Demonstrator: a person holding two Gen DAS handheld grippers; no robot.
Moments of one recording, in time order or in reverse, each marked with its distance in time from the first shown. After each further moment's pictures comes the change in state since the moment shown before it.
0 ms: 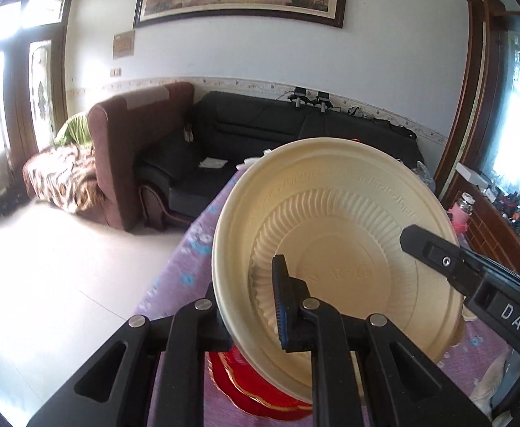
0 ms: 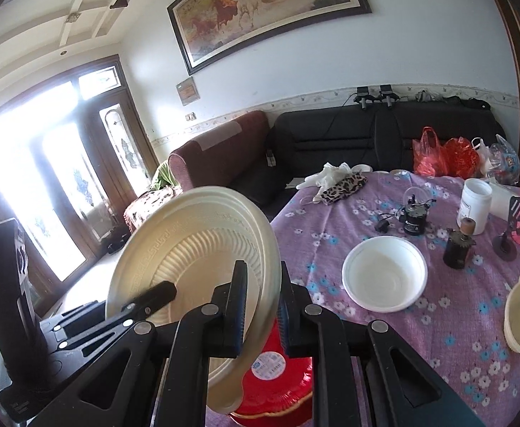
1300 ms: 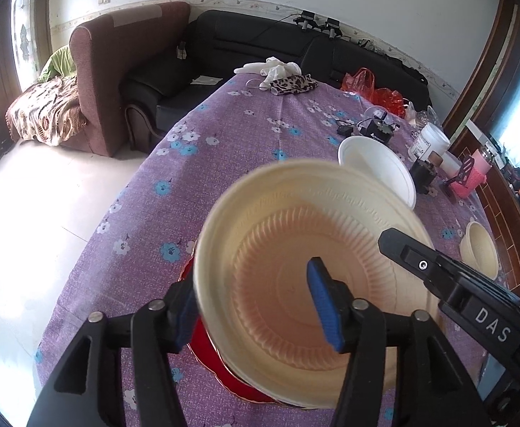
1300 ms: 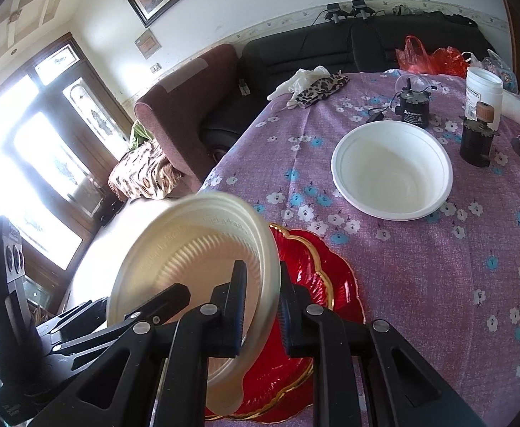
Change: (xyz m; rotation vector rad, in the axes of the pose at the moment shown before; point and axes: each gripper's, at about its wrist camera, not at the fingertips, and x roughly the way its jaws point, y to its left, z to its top) left arm 0.092 0.014 -0.059 -0.070 0.325 -0.071; right arm 0.092 -0.054 -0.070 0.168 0.252 -0.042
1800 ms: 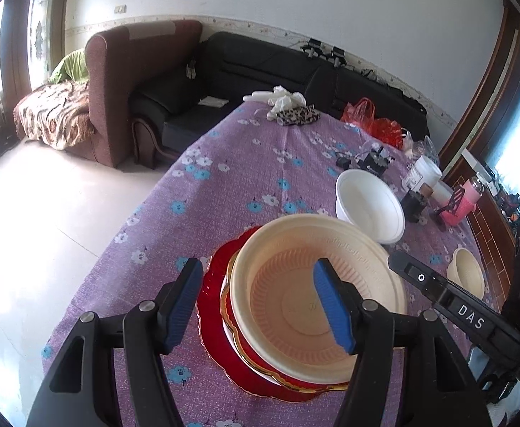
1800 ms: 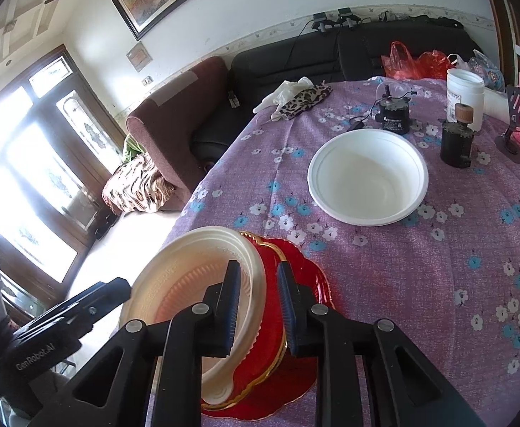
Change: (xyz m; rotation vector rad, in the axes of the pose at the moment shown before) left arm -0.040 0.011 0.001 -0.052 -0.117 -0.011; right arm -0.024 -0.014 -0.003 0.020 -0.058 -0.027
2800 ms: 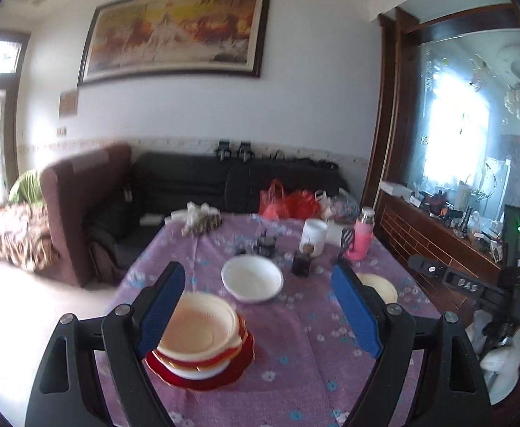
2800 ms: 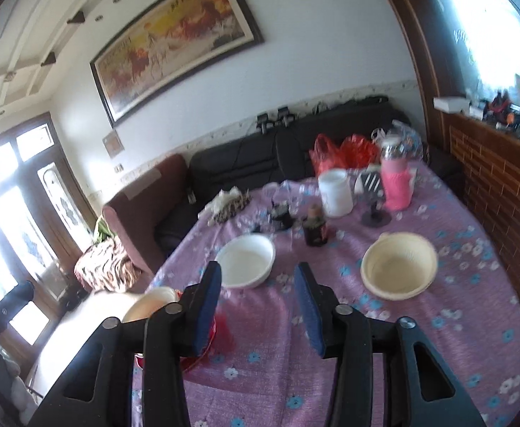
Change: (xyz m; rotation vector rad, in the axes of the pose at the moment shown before) left arm -0.219 -0.127 -0.035 0.312 -0.436 -0.195; right arm -0.293 -0.073 -0.028 0.038 -0.417 -0.176
